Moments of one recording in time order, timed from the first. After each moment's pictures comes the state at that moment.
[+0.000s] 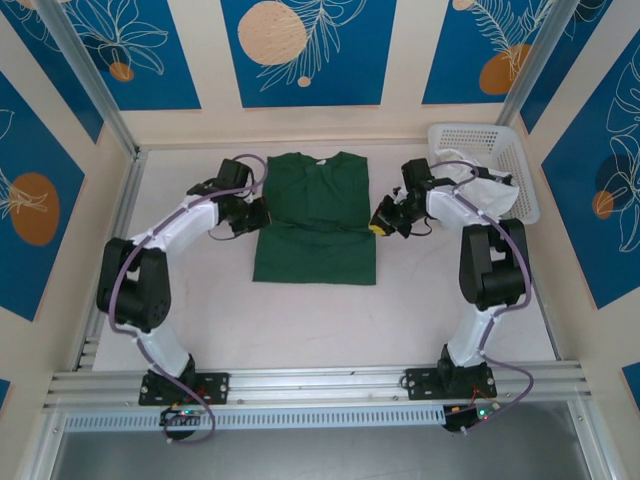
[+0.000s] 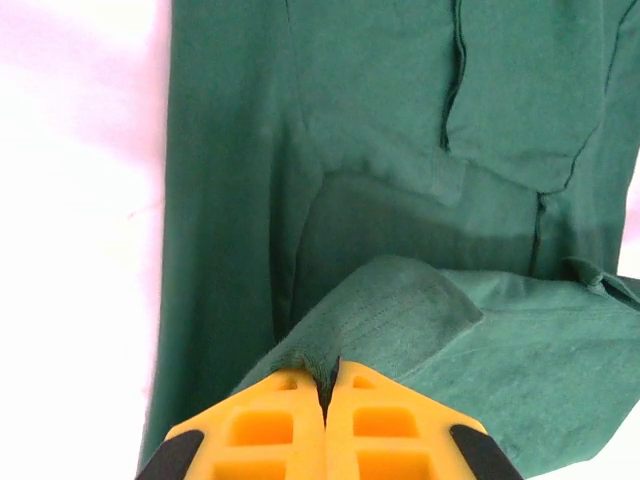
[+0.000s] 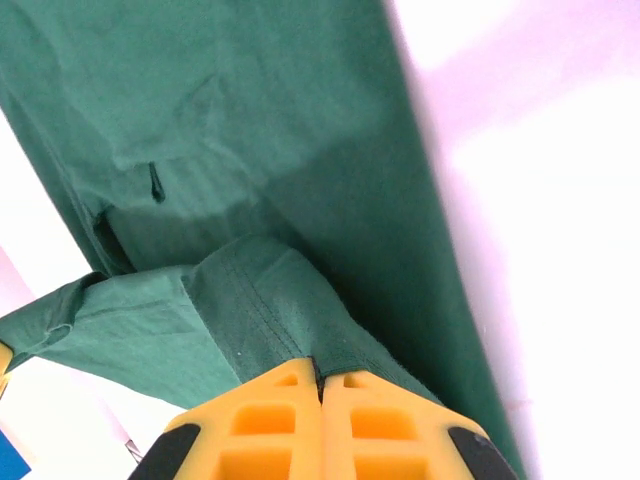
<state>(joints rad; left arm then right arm) -0.31 1.76 1.32 -0.64 0.27 -0.56 0.16 1.86 1.32 -0.72 -0.54 0.71</state>
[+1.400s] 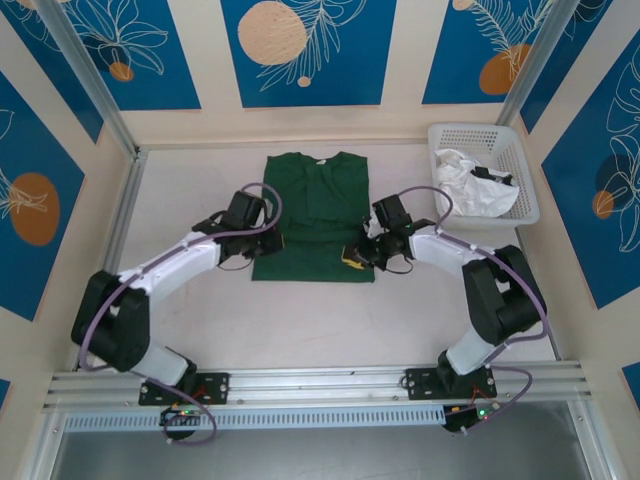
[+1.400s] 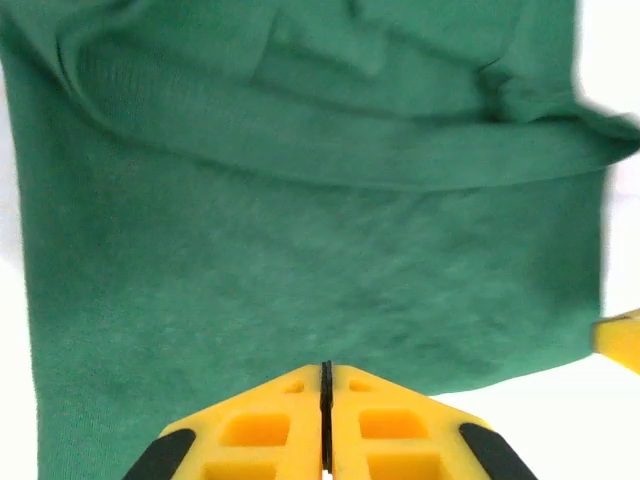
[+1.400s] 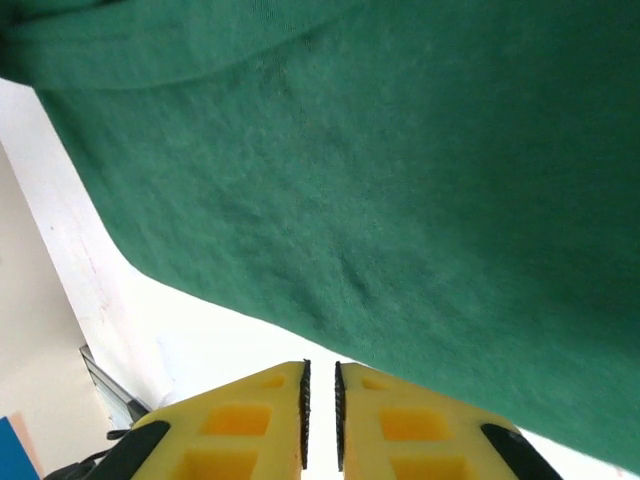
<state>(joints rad) -0.50 1.51 0.98 -0.43 0.18 -0.59 0.42 1.62 0.92 -0.38 -0.55 0.79</state>
